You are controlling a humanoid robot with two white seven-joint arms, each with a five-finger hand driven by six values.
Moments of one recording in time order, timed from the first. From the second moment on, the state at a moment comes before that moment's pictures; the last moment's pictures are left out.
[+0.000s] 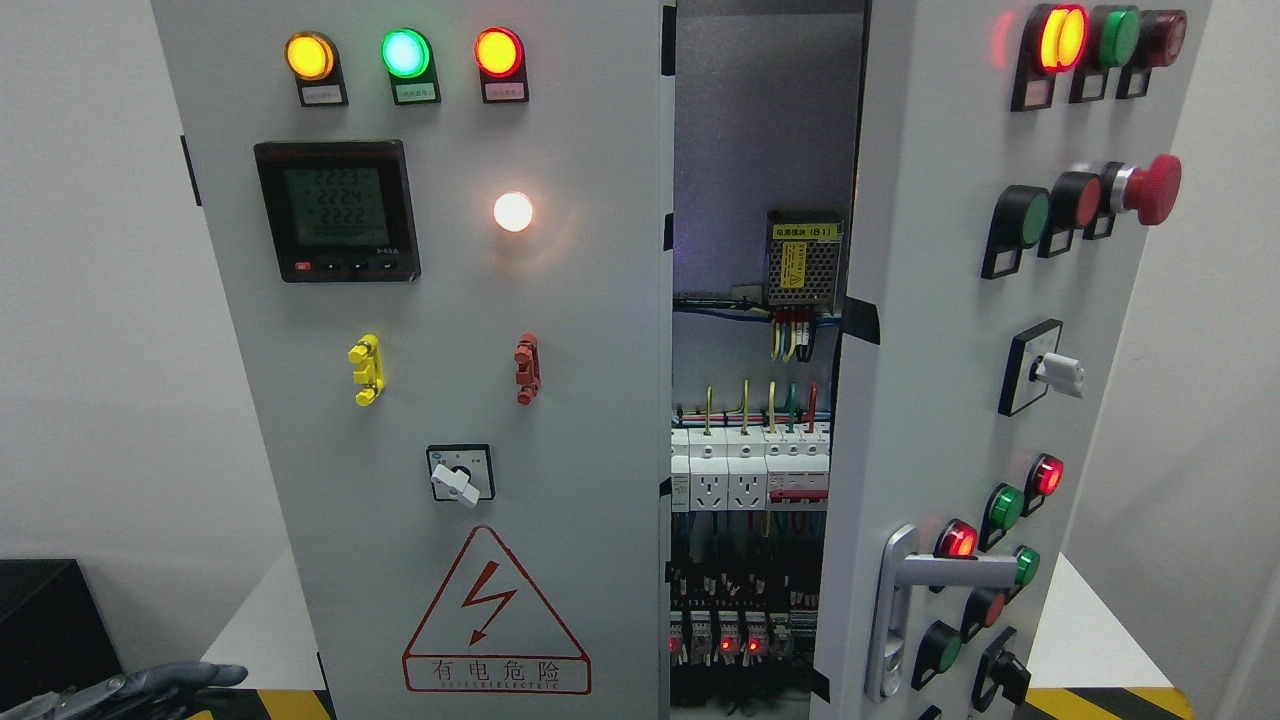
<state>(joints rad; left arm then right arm) 0.26 1.34 0.11 -1.76 1.30 -0.36 -0.82 0.13 0.12 0.00 -0.13 0.05 0.09 0.09</state>
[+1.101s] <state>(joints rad) -0.98 1.41 -0.90 -1.78 1.42 -0.19 -0.80 0.13 0.12 0.00 -0.13 0.05 0.09 0.09</state>
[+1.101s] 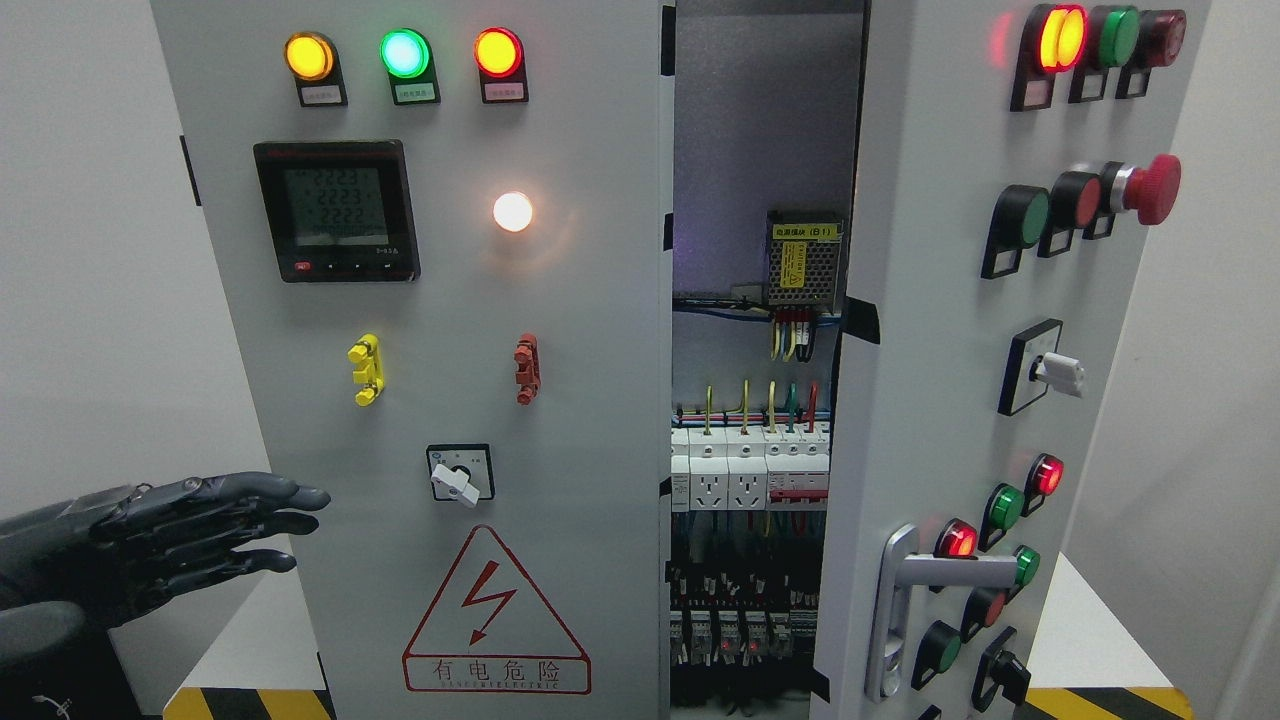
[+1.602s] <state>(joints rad) -1.34 1.27 -1.26 -1.77 1.53 -0.12 -0.70 0.13 0.12 0.00 -0.13 0.05 0.09 0.09</state>
